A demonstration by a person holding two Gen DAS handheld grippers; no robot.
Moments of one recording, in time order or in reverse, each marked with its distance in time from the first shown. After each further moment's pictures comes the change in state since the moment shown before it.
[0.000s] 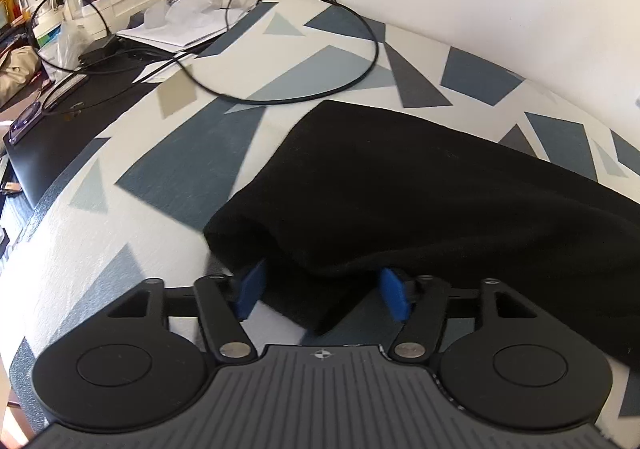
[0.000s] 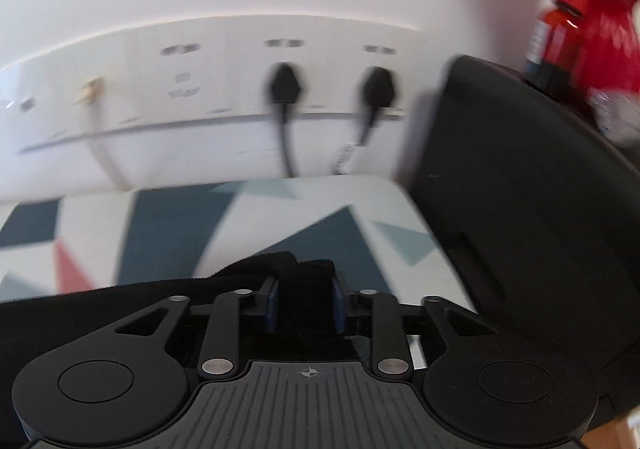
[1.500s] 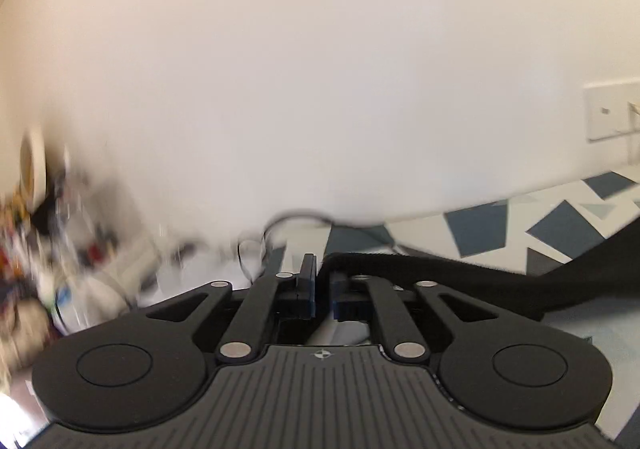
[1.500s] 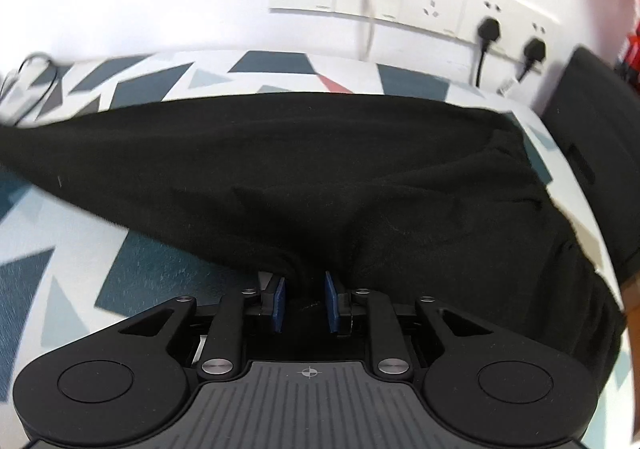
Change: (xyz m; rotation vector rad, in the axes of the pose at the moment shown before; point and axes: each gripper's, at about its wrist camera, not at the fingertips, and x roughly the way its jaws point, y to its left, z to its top) left arm -0.061 0.050 0.048 0.481 -0.619 -0.012; right arm -0.140 0.128 -0.141 -0.316 0.152 0.213
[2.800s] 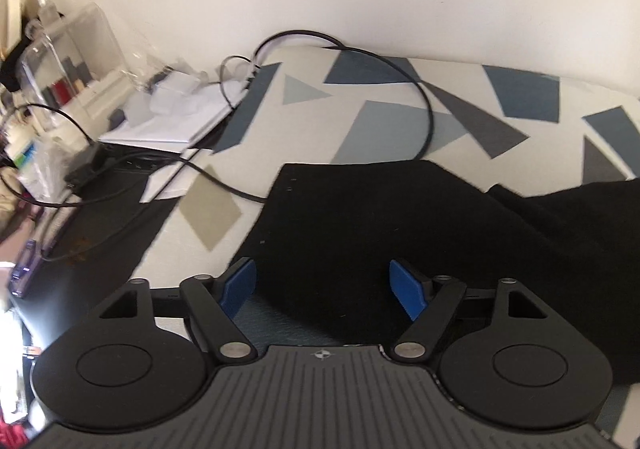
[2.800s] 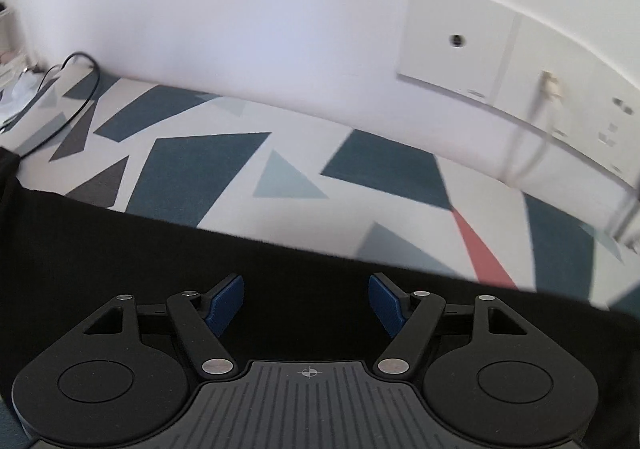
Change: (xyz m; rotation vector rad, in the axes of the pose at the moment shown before) left arm 0.092 -0.005 -0.064 -0.175 0.461 0.022; right arm 0.111 0.061 0.142 -0.201 -0.047 0.240
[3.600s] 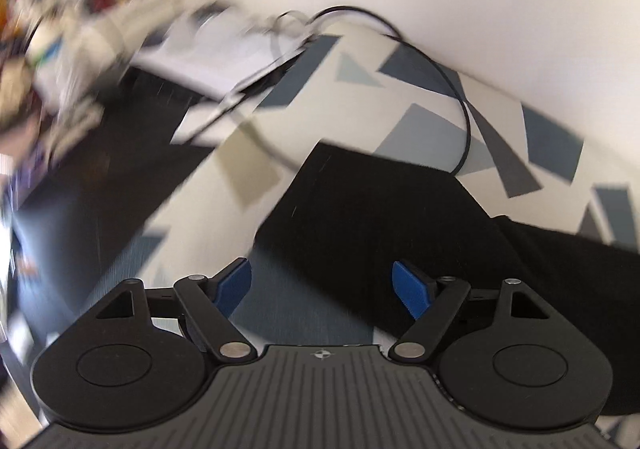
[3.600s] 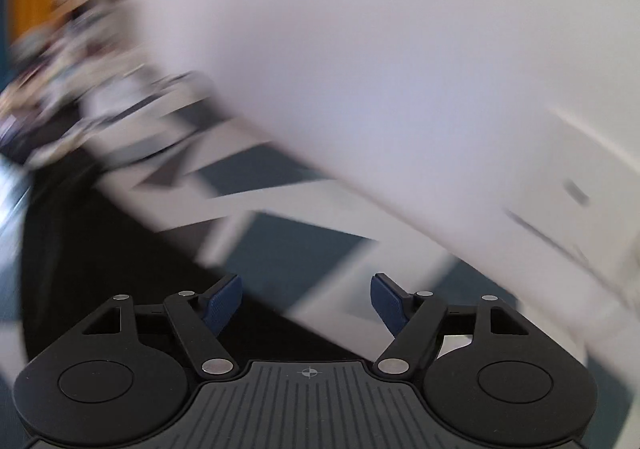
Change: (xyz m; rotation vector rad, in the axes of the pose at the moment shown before) left arm -0.020 0.051 0.004 -0.375 0.165 -0.102; right arm -0.003 0.047 0.029 -0.372 -0.143 0.254
